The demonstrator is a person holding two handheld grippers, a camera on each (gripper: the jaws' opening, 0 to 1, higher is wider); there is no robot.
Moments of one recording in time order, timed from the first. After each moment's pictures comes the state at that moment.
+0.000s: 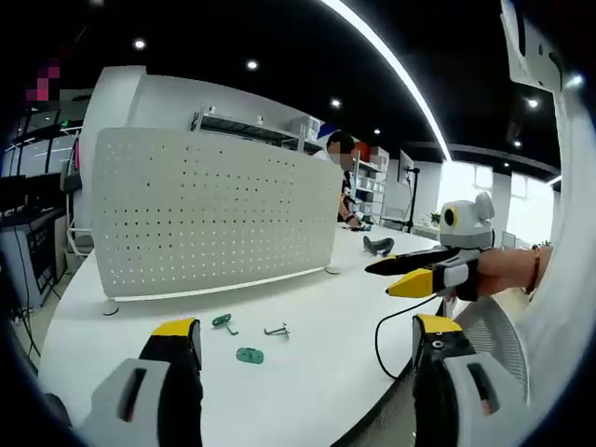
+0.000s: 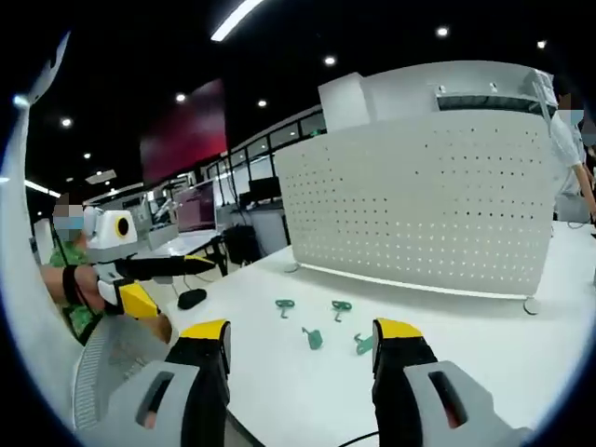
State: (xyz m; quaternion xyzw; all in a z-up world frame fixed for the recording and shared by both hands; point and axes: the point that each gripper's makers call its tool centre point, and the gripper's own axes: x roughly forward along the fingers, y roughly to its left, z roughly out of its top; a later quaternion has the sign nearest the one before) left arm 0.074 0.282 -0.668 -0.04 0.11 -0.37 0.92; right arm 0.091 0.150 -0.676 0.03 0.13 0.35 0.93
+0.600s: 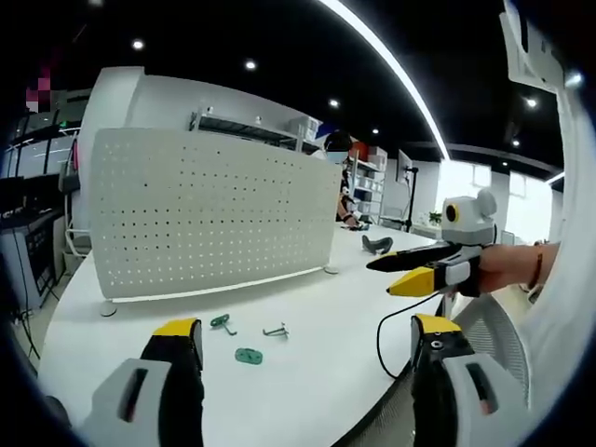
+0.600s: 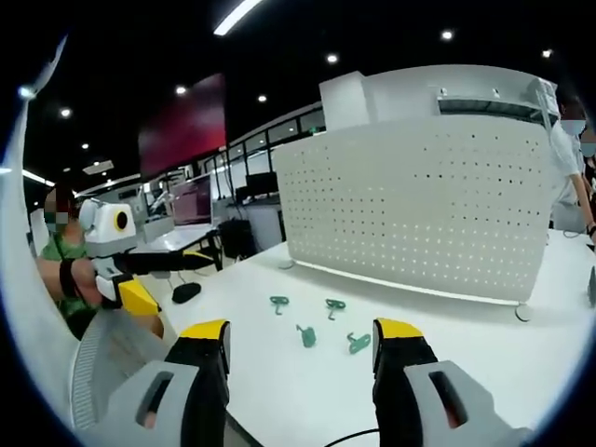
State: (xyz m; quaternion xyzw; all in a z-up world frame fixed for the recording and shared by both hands) left arm 0.075 0.281 -0.675 -0.03 0.12 -0.37 0.92; right arm 0.088 0.146 -0.675 0.01 0.14 0.35 0.93
